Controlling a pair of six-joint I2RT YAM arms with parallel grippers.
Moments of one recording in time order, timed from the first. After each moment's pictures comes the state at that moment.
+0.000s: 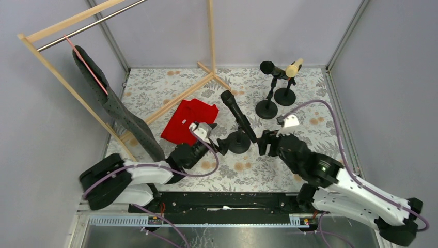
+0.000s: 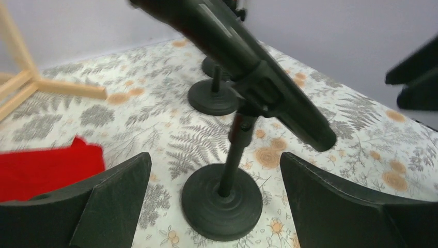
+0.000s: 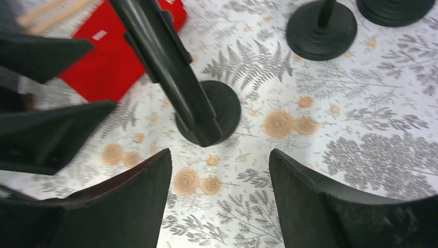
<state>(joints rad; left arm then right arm) -0.95 1.36 0.29 1.23 -0.16 -0.07 1.00 0.64 0.70 -0.51 0.54 0.49</state>
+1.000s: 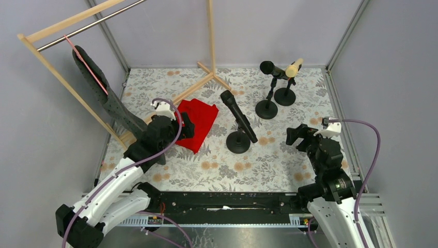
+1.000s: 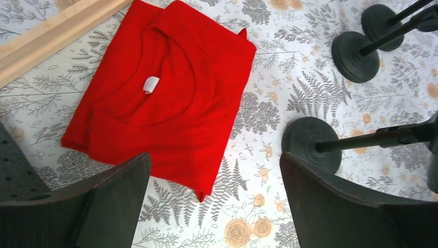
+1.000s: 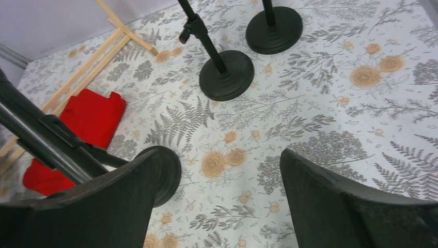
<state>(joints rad) -0.56 0.83 0.70 -0.33 -0.26 -0.50 0.27 0.35 0.56 -0.47 0.18 0.43</state>
